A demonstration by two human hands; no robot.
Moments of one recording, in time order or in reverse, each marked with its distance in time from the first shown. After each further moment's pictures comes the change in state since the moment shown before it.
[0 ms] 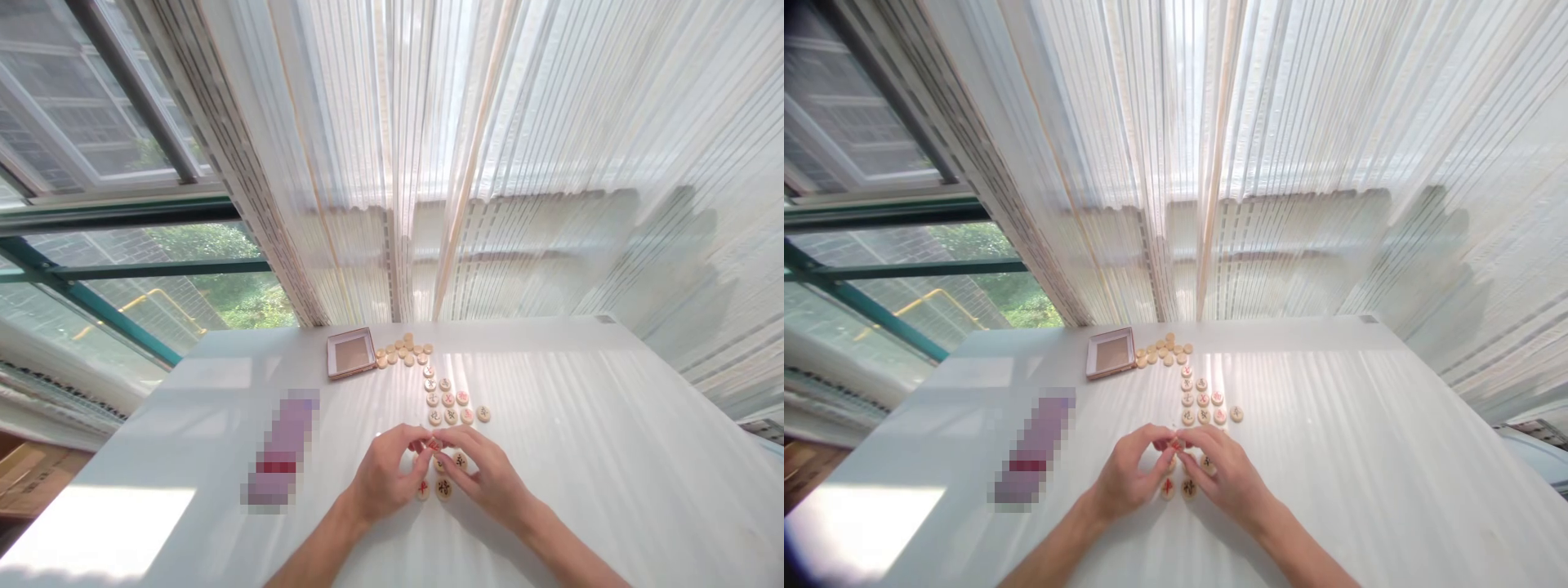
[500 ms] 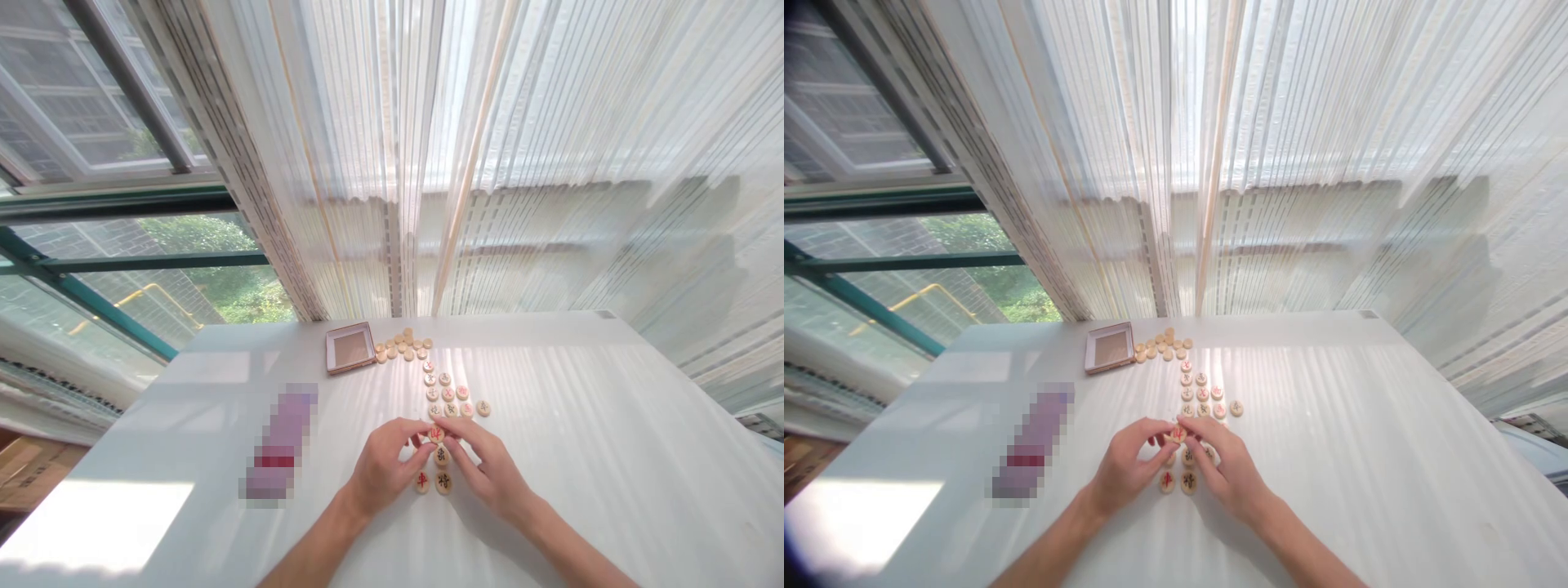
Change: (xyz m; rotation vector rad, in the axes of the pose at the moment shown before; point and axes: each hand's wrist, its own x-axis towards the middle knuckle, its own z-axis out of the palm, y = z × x) left_hand 0.000 -0.002 0.001 0.083 0.068 0.047; right_hand 0.004 -0.013 -0.004 0.218 -0.025 0.236
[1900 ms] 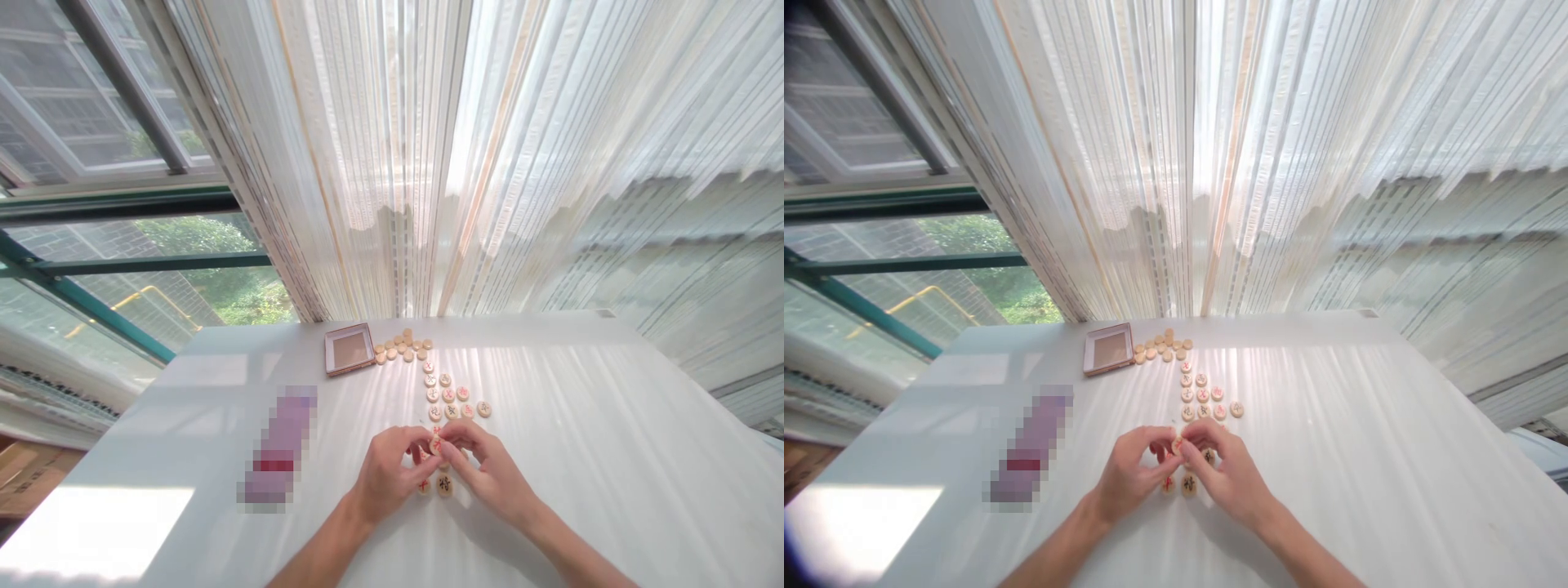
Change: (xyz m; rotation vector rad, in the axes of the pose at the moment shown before) left_hand -0.004 0.002 0.008 -0.025 0.014 -0.086; right_hand 0.005 -0.017 -0.002 0.179 -0.055 0.241
